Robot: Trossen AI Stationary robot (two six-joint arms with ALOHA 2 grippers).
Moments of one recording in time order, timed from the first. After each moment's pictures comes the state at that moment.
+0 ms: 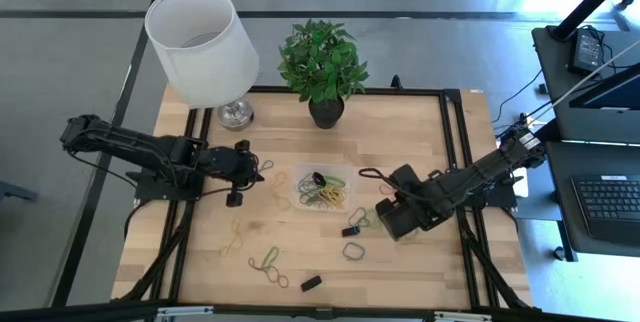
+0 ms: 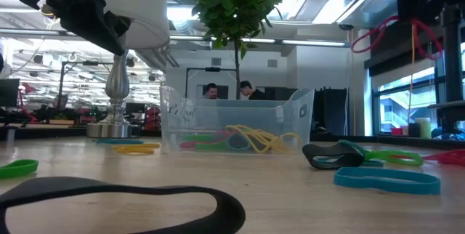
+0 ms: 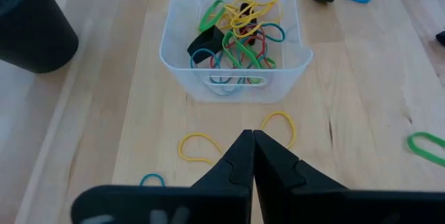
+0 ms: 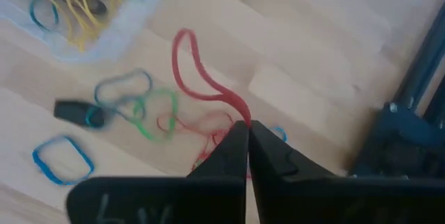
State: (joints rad) left arm -0.15 0.83 0.58 -0.49 -0.14 -0.08; right arm 0.52 1.61 1.48 -1.55 0.36 1.57
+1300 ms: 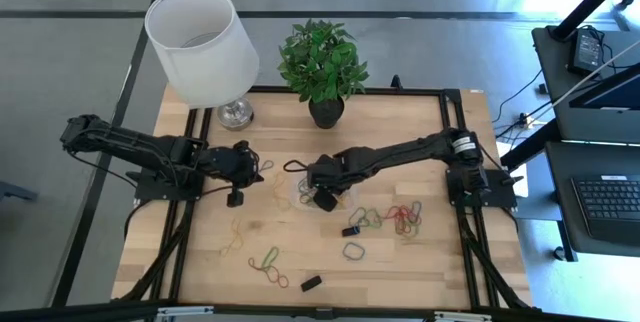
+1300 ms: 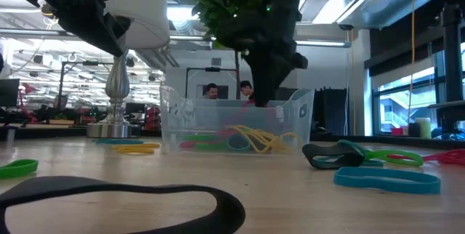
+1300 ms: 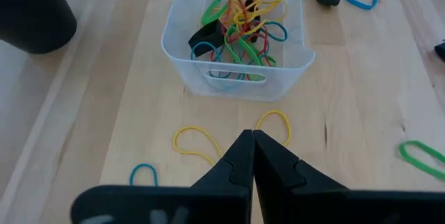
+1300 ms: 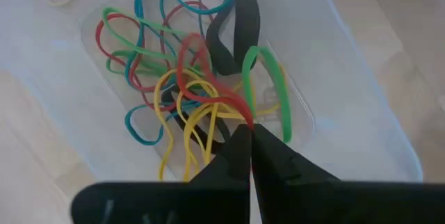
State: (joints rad) left arm -0.15 0.83 0.58 -0.50 -0.14 -0.16; right arm 0.10 2.04 1.64 -0.97 0.15 0.70
